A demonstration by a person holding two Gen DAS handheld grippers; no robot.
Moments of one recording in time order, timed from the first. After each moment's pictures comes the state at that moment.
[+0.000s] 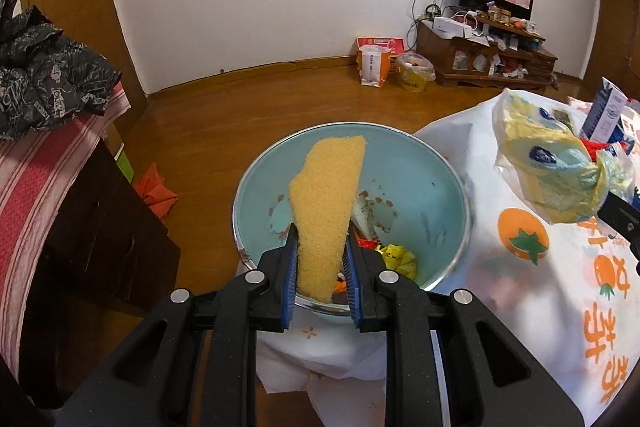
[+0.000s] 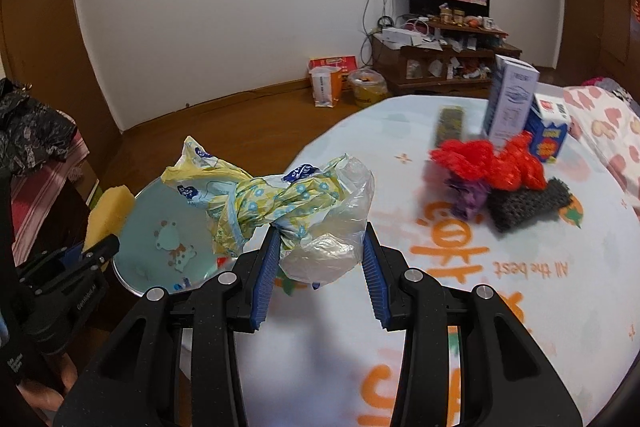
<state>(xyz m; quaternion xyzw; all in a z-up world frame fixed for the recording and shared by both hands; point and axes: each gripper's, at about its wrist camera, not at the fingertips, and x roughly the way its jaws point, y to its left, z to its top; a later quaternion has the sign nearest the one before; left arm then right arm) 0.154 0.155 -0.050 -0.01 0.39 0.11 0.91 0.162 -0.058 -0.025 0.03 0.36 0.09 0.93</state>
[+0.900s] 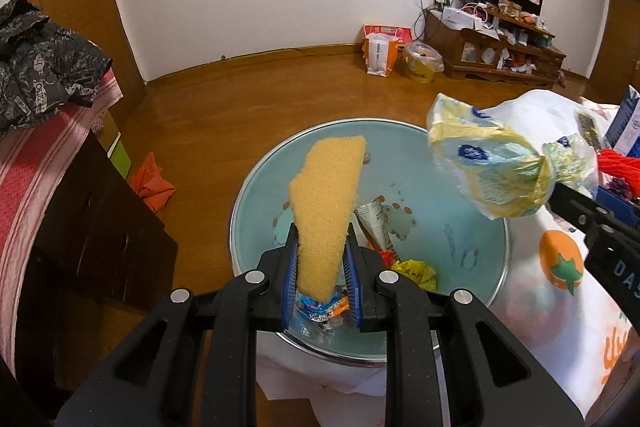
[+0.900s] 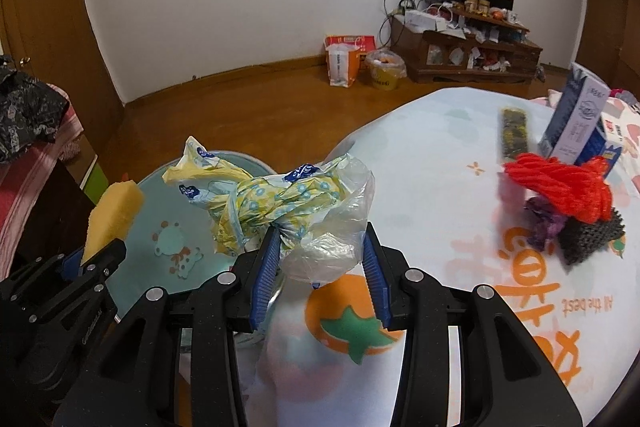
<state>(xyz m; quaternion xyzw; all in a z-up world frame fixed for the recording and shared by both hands) 0.192 0.175 -0.073 -0.02 0.42 0.11 0.90 0.228 0.005 -0.053 0.00 0.40 0.10 0.91</state>
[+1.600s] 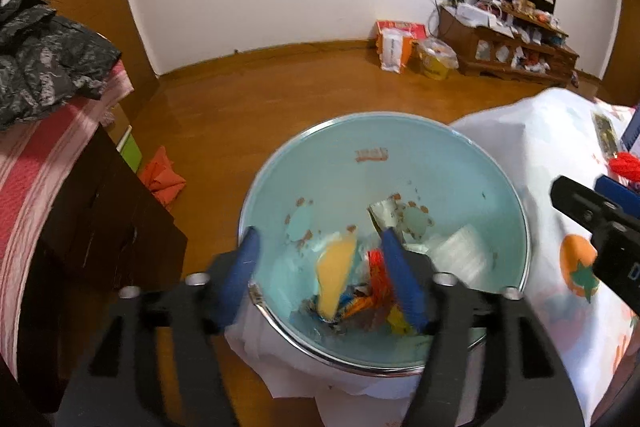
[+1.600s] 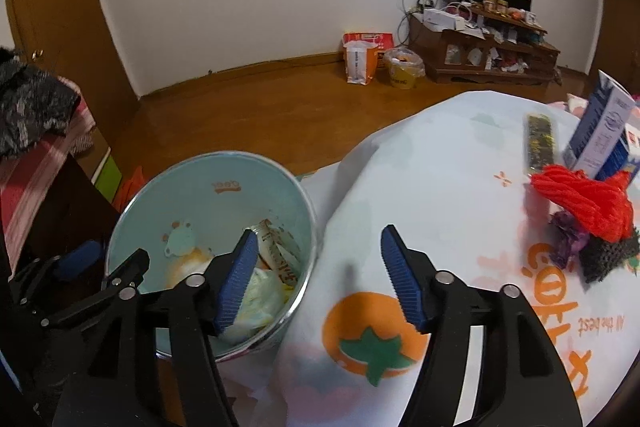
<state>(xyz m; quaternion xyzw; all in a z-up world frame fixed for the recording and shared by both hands) 0.197 0.182 -0.076 -0.01 0.42 0.14 0.90 0.238 0.009 -0.053 0.01 0.40 0.13 0.91</state>
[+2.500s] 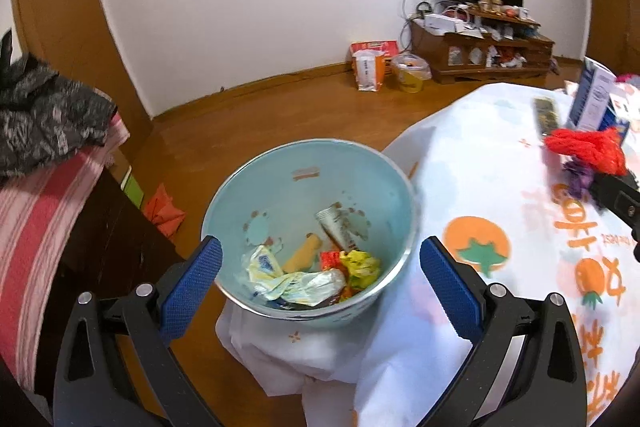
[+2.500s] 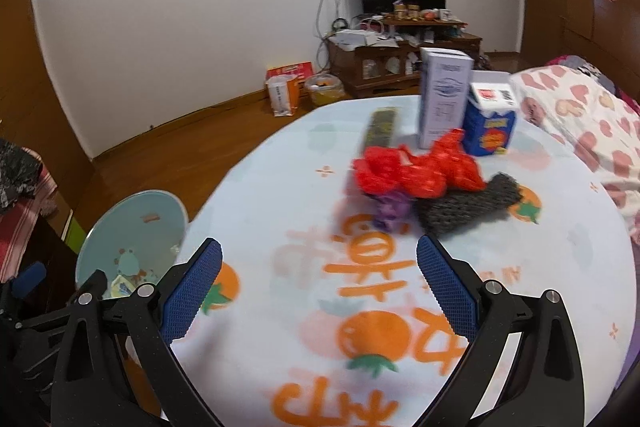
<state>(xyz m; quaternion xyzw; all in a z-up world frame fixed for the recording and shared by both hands) 0.156 0.079 -0.033 0.05 0.38 0.11 0.92 0.169 -0.132 -0.021 0.06 0.35 0.01 0.93</state>
